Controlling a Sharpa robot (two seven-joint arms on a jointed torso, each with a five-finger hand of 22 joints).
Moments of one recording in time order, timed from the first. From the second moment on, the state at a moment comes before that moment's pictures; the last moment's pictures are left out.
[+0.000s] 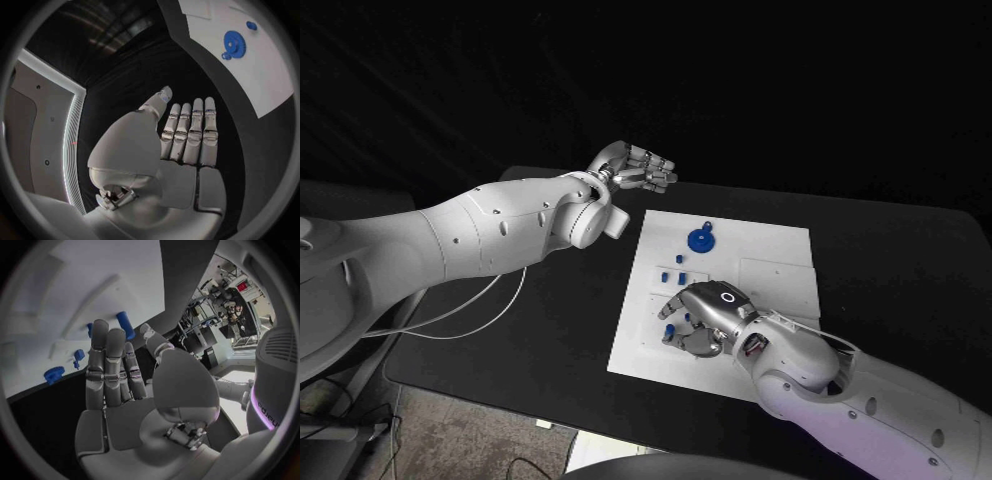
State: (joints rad) left arm 1.31 -0.63 -0.11 1.13 -0.30 -0.32 0.31; left_hand 1.39 -0.02 0.18 -0.13 0.18 1.04 0.15 0.06 0.06 1.04 0.16 0.05 0.06 1.09 0.14 0.06 0.07 0.07 1.02 0.13 0.07 0.12; right arm 0.83 -0.57 0.12 1.57 -1.90 -0.30 -0.16; right_hand 1.23 -0.17 0.33 -0.14 0.06 1.09 0.06 0.07 0.06 1.06 0.10 0.06 0.06 1.41 -0.01 0.79 0.52 0.15 1.47 -0.04 0.20 1.01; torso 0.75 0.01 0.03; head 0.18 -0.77
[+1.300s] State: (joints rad) left arm 1.29 -0.69 -0.12 1.16 -0.30 -0.32 0.31; left_hand 1.39 -0.02 0.19 -0.13 0.18 1.04 0.15 0.06 0.06 1.04 0.15 0.05 0.06 1.09 0.14 0.06 0.07 0.07 1.02 0.12 0.08 0.12; right arm 0.88 -0.93 0.27 1.62 -1.26 -0.23 -0.17; right_hand 1.16 -0.03 0.18 -0.09 0.21 1.17 0.05 0.07 0.19 1.24 -0.04 0.91 0.86 1.42 -0.10 1.01 0.84 0.08 1.47 -0.12 0.43 1.10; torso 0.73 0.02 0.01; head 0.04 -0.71
